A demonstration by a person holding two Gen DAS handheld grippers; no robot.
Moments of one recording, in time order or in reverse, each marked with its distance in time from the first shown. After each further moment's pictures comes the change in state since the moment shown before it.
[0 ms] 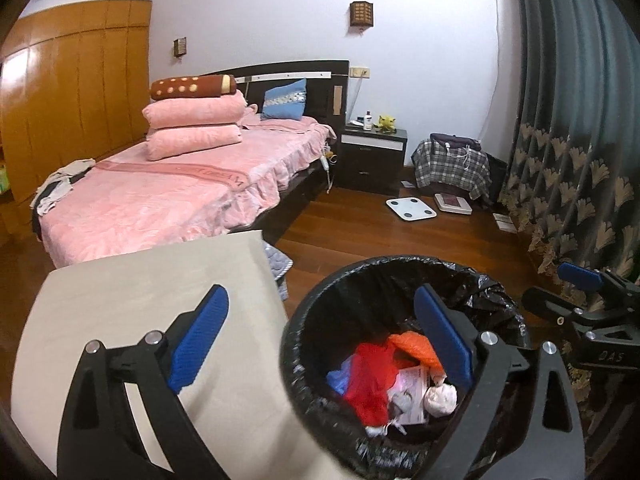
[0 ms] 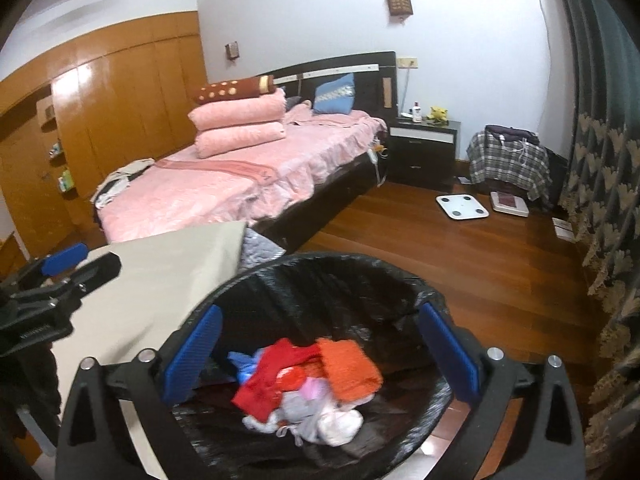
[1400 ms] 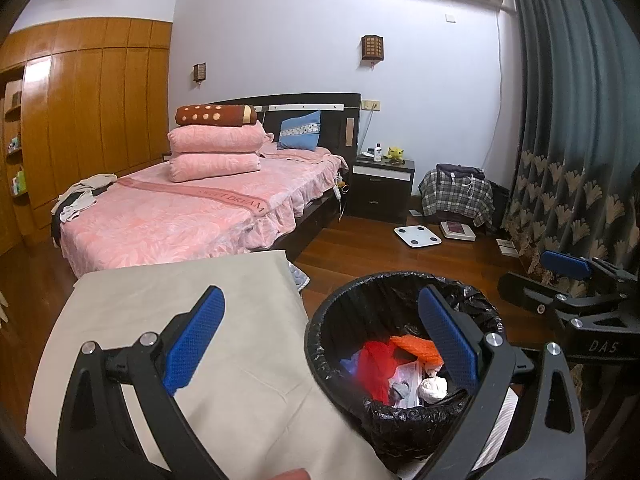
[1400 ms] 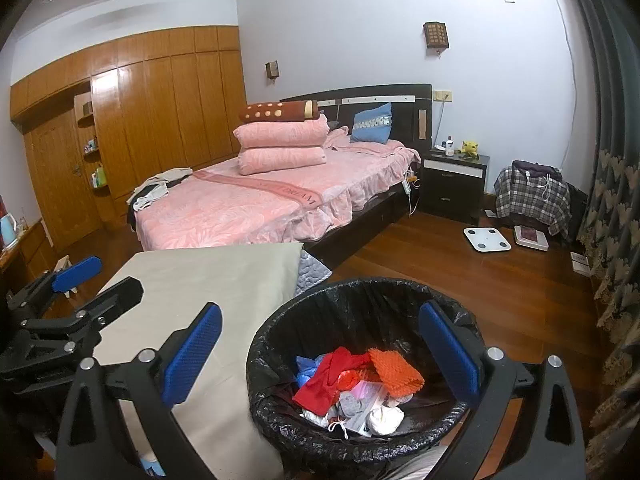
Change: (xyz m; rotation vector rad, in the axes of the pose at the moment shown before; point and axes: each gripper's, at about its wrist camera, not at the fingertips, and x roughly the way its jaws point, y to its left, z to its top) left arm -0.098 0.013 -0.016 -0.025 -0.111 0.031; right arm -0.065 0.061 0.003 -0.072 -0.076 0.074
